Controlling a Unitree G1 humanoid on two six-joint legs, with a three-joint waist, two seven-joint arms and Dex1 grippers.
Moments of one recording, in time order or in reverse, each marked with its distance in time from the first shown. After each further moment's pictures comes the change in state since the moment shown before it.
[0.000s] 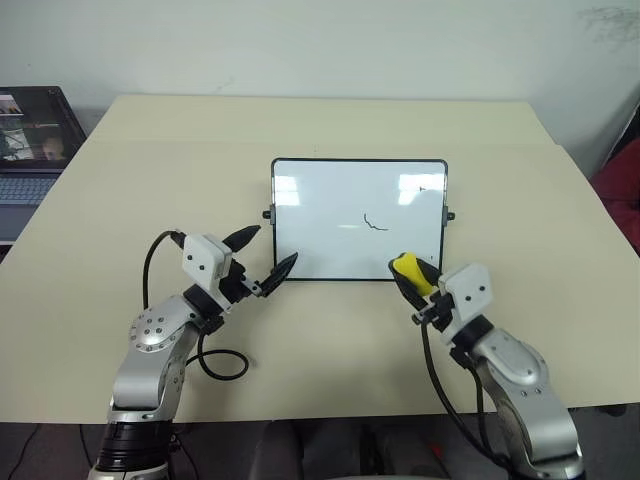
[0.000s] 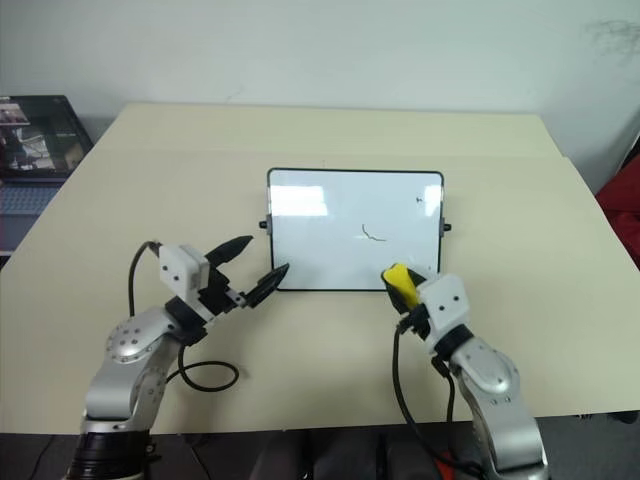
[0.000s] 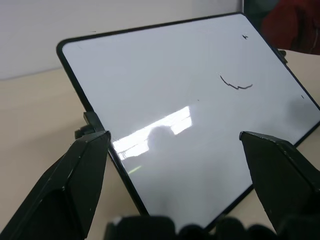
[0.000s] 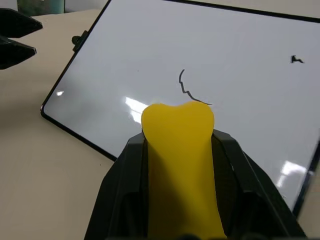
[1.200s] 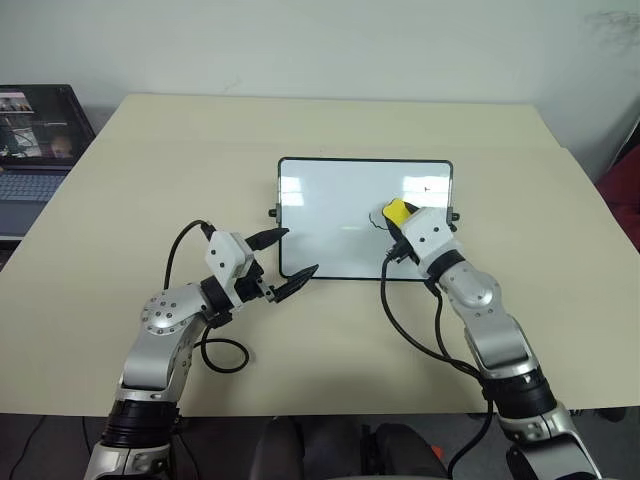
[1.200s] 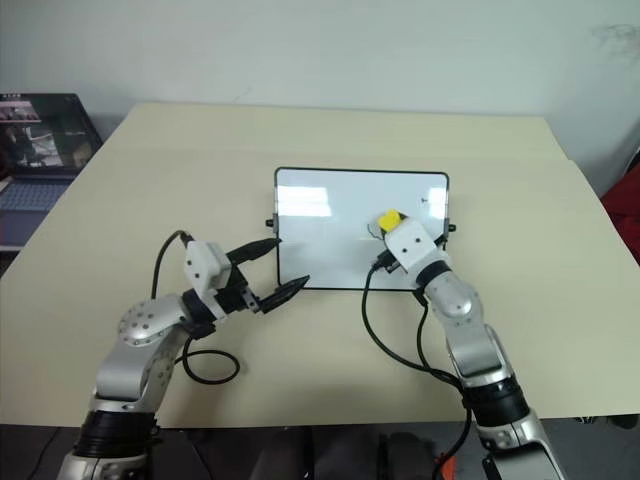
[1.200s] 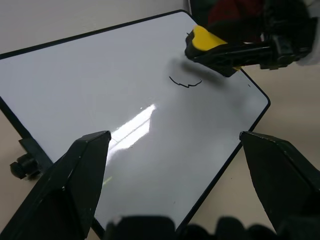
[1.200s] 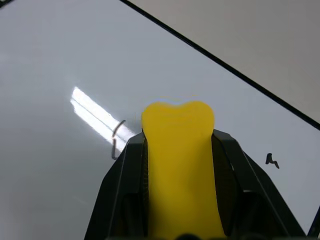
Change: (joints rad) left arm -0.086 0.047 -0.076 0.071 0.011 -0.031 -0.195; right arm -0.555 -0.039 0.091 0.578 -0.237 -0.190 -0.158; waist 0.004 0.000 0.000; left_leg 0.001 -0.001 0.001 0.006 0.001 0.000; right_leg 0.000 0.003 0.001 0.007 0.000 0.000
